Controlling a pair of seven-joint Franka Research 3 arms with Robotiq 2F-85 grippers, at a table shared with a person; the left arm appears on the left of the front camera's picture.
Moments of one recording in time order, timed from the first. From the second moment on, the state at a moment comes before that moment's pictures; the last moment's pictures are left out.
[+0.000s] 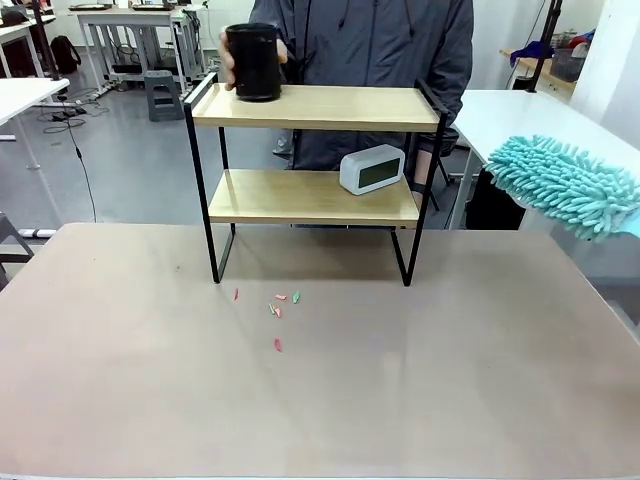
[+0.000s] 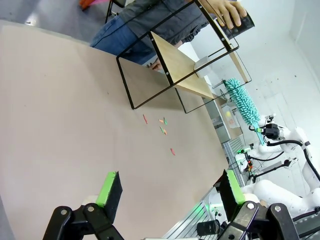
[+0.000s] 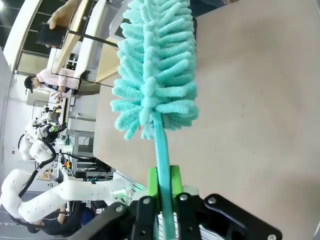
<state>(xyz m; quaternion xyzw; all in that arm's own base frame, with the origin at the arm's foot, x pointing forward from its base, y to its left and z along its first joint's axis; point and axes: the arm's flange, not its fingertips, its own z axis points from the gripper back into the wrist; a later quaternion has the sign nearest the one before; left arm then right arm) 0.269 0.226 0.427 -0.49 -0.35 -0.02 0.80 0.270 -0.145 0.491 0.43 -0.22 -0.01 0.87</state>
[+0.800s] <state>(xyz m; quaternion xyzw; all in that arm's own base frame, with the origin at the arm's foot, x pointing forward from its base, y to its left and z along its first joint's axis) 0.269 0.227 0.427 -0.49 -0.35 -0.02 0.80 0.265 -0.149 0.491 0.43 -0.23 -0.01 0.87</state>
